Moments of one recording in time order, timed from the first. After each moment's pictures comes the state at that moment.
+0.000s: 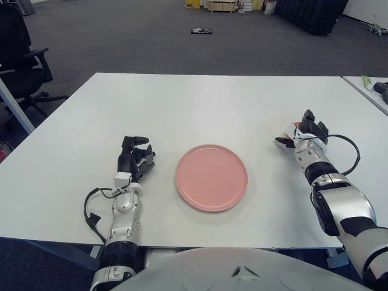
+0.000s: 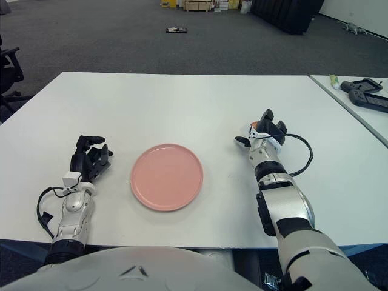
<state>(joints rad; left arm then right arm) 0.09 0.00 0.15 0.33 0.00 -0.41 0.11 -0.65 -0.33 0.14 1.15 -0.49 0.22 -0.39</state>
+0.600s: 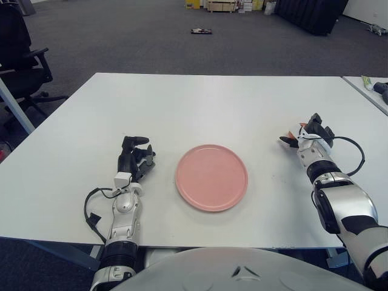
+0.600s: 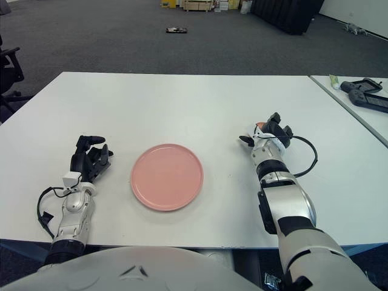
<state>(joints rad) 0.09 0.00 0.15 0.33 0.00 -0.41 0.11 -0.66 -0.34 0.10 1.17 -0.42 0.26 -0.40</state>
